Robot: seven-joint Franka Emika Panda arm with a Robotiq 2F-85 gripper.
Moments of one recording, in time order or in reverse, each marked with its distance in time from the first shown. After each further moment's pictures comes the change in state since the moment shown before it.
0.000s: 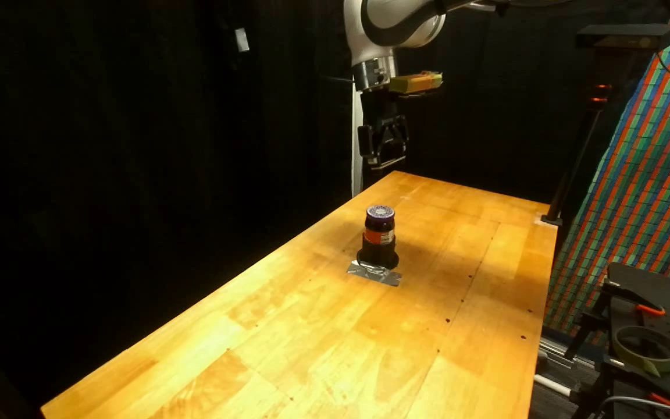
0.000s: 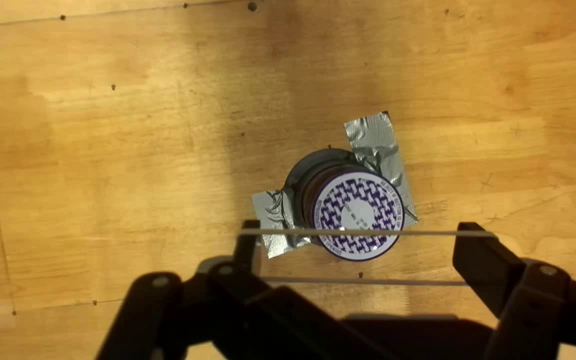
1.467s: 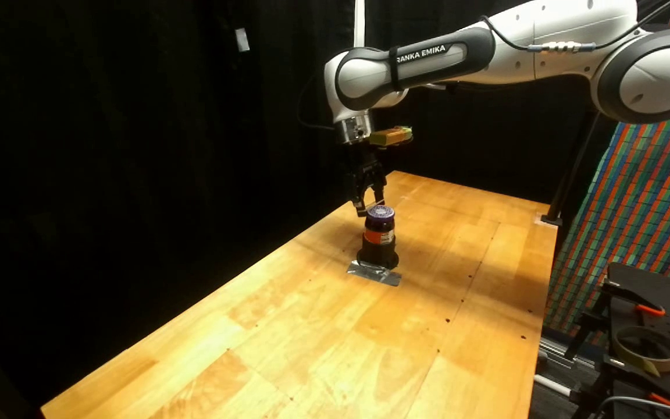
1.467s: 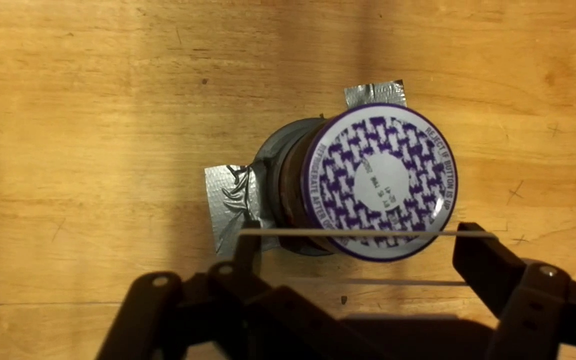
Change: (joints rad) arm -0.018 0.395 0.039 0.416 0.026 -0.106 -0.143
